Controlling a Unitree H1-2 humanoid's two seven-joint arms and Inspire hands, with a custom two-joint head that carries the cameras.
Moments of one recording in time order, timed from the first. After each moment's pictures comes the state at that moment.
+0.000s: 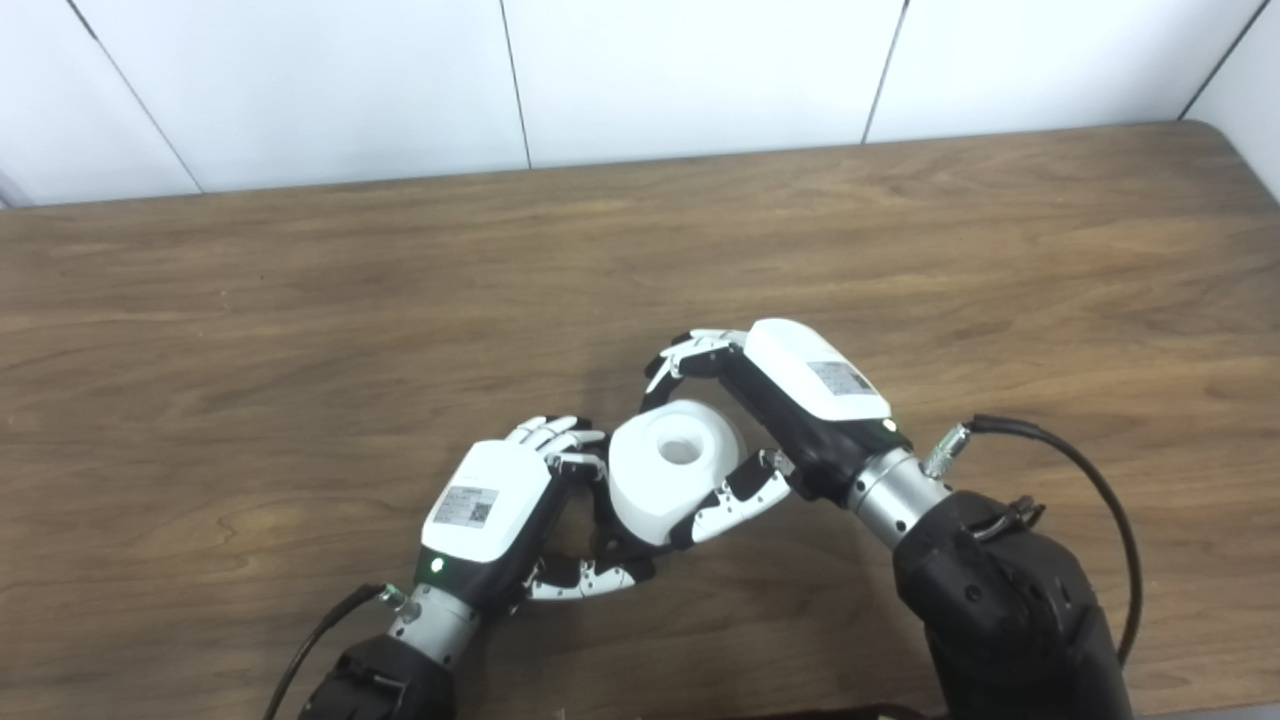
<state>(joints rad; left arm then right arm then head) 0.11 0.27 -0.45 -0.31 0.96 -0.02 -0.12 -0.02 -0.07 0.28 -0.74 -0.97 0.33 0.70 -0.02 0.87</state>
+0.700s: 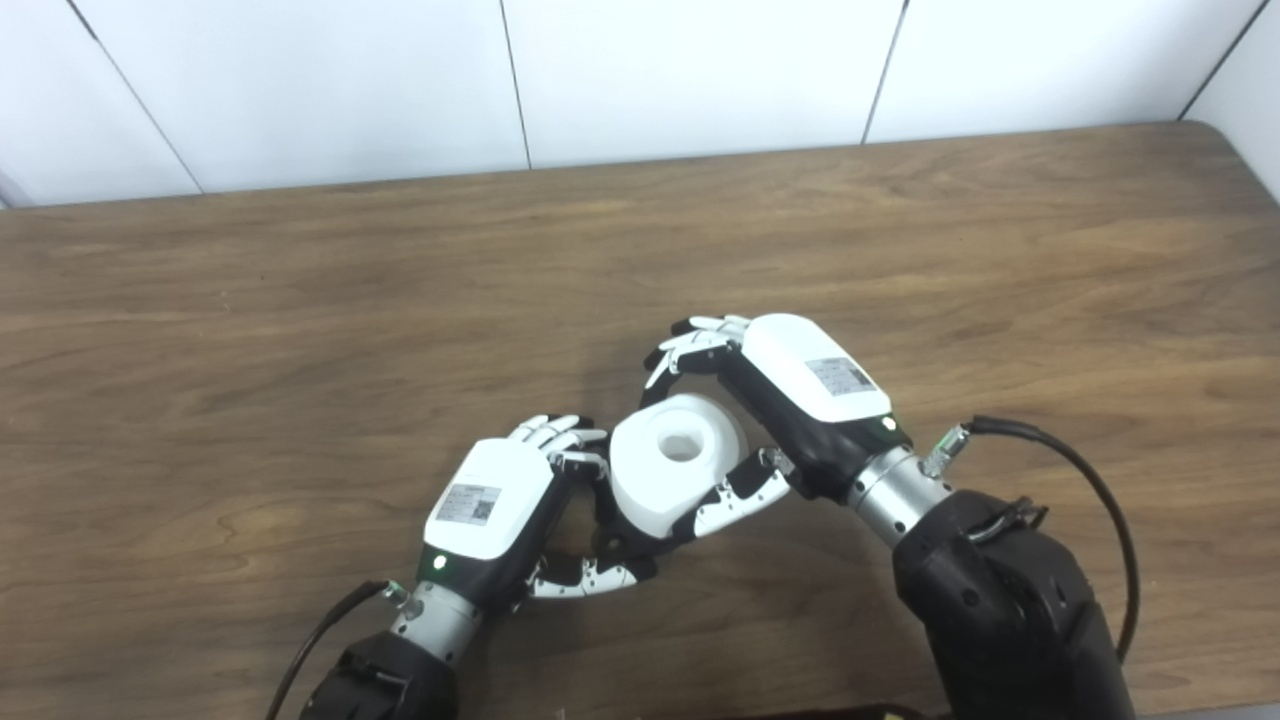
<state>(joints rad) 0.10 0.27 -0.45 -0.31 0.96 -0.02 -0.13 -0.02 -0.09 0.29 -0.71 -0.98 0.25 0.64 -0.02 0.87</state>
